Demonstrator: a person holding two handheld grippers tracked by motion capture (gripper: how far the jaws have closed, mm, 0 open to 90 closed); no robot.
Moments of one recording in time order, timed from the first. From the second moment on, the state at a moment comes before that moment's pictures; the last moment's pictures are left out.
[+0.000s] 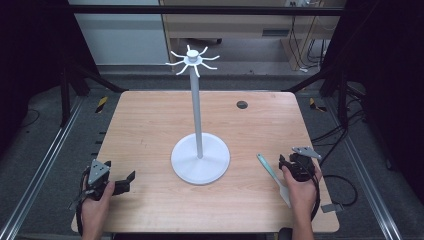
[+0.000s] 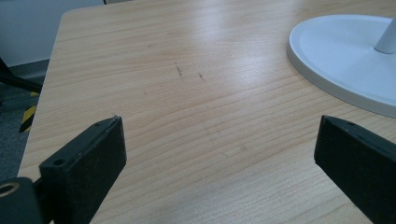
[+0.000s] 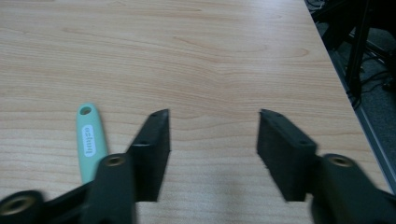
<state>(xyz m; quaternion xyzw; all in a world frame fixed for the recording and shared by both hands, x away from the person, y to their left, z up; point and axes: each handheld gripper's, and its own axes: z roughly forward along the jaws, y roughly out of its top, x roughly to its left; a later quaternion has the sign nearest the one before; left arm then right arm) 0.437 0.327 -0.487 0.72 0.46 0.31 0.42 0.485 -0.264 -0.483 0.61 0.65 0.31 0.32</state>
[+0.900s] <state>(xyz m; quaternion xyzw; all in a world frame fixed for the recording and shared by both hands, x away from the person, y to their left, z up) 0.437 0.321 -0.488 0.73 0.45 0.31 0.41 0.516 -0.239 -0.485 0.54 0.75 0.30 0.23</state>
